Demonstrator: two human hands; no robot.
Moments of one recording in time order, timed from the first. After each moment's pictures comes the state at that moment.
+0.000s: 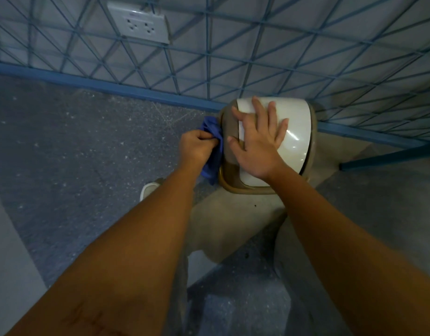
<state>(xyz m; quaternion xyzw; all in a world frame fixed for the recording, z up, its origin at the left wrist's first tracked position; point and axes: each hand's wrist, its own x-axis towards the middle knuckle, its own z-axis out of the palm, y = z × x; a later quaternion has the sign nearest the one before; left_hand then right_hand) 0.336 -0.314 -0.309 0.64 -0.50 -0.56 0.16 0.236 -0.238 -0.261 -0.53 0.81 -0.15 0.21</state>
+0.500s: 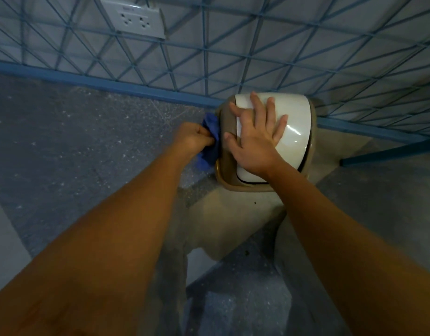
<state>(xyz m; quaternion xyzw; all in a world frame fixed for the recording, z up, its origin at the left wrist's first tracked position) 0.343 -0.337 -0.306 0.57 -0.59 -0.56 0.01 0.237 -0.240 -0.264 -0.52 0.82 -0.13 0.20</state>
